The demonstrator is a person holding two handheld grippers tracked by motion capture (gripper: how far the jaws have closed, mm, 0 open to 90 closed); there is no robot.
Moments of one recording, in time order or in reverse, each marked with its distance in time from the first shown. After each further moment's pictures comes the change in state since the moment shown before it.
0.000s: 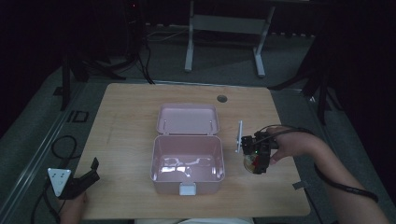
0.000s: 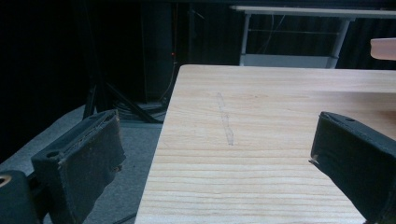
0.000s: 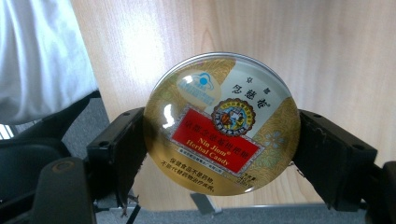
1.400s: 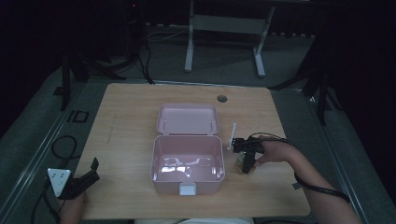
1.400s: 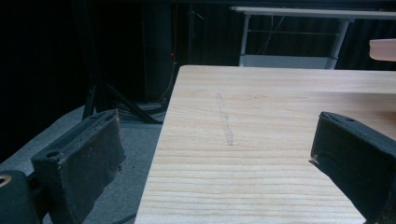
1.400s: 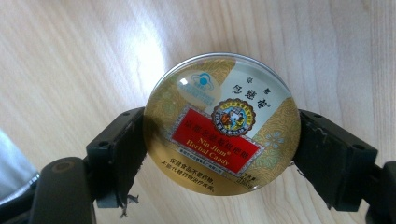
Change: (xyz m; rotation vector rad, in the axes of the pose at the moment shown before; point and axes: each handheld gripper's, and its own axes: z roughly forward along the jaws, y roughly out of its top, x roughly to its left) left arm 0.000 0.000 0.000 -0.003 -0.002 -0.001; right arm -0.043 0.013 0.089 0.003 0.054 0.234
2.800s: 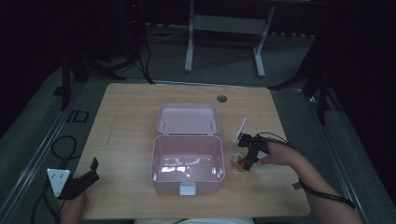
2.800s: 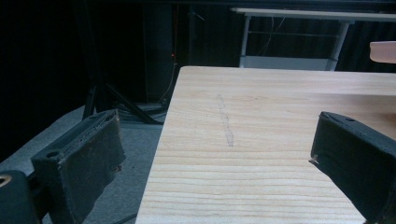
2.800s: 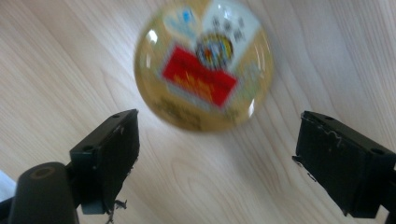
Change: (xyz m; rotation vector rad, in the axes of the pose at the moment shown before) left arm 0.001 0.000 -0.001 -0.001 0.001 -0.004; right arm -0.016 -0.013 0.005 -0.066 0.016 0.230
